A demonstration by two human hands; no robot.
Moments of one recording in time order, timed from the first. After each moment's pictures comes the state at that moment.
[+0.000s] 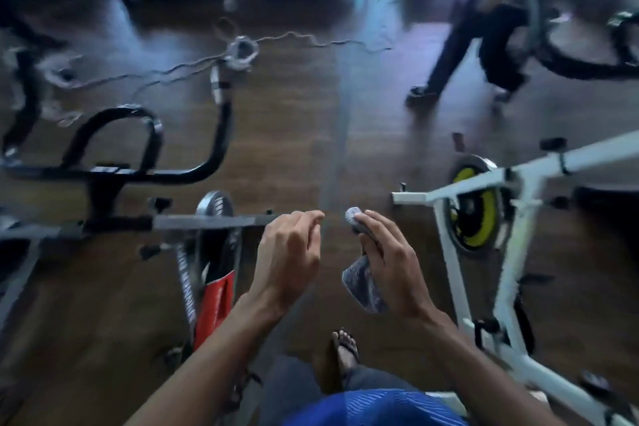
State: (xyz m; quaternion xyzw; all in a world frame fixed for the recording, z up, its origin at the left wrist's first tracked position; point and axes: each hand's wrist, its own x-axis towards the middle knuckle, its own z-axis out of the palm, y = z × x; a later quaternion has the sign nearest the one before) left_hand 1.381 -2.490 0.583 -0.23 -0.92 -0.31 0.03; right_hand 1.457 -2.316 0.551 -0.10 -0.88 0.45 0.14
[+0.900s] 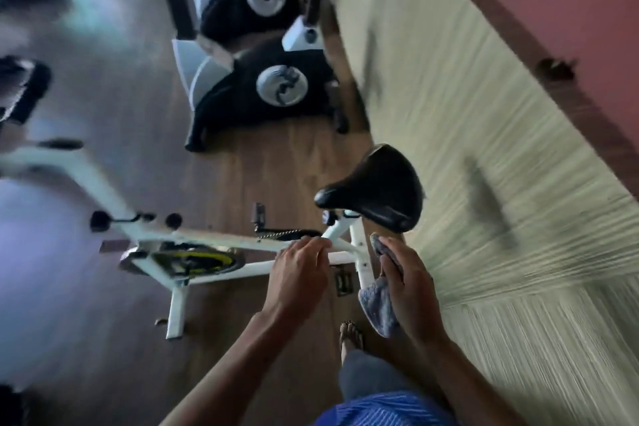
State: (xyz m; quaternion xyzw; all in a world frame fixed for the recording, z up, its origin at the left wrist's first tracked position) left_hand 1.593 -2.112 0.567 -0.82 -0.48 -0.19 -0.26; right_hand 1.753 -2.213 0.519 -0.74 -0.42 0.21 0.47
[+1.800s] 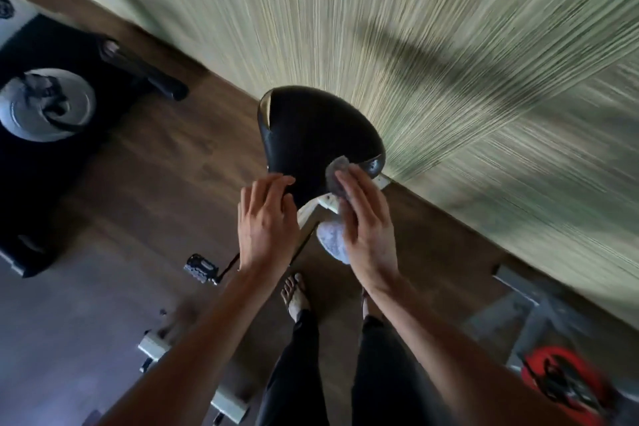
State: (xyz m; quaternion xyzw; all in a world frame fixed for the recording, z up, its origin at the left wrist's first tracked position) left_hand 1.697 -1.909 0.433 -0.93 -0.17 -0.12 -0.29; right_hand 1.729 -2.064 0.412 -0.88 -0.17 -0.09 0.43
